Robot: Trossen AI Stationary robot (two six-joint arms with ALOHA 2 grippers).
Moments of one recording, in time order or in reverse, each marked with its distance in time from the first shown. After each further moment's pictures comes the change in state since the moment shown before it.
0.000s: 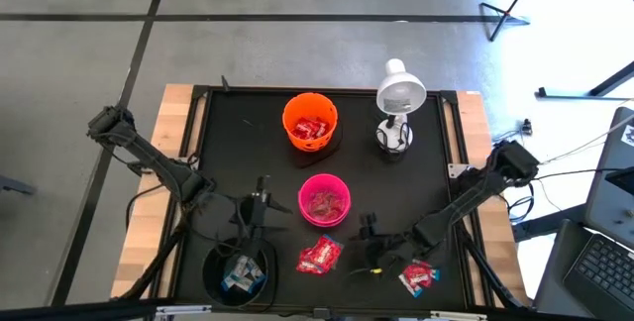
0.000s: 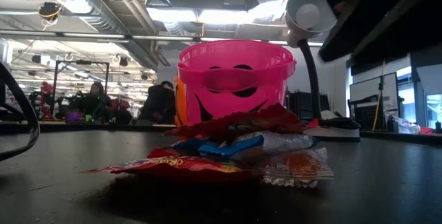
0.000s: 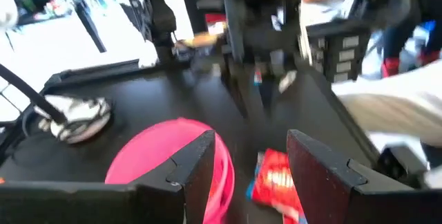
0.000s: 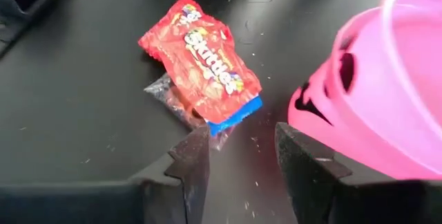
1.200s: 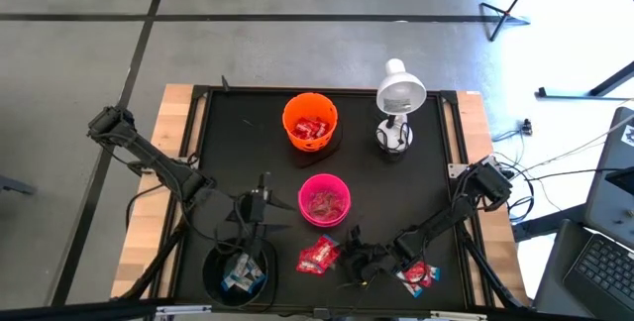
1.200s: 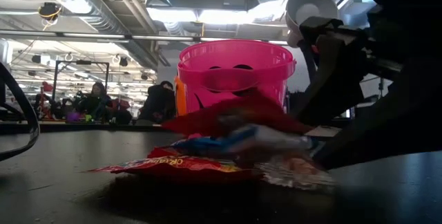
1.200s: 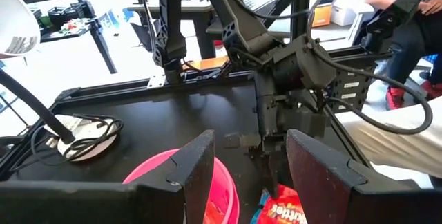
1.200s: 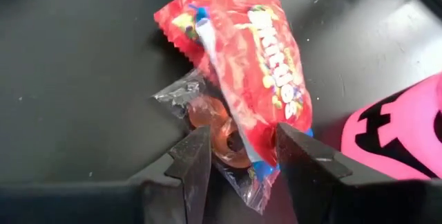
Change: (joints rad) left arm 0.010 0.003 0.000 0.100 -0.023 0.021; right arm -0.003 0.291 0.039 0.282 0.052 -0.180
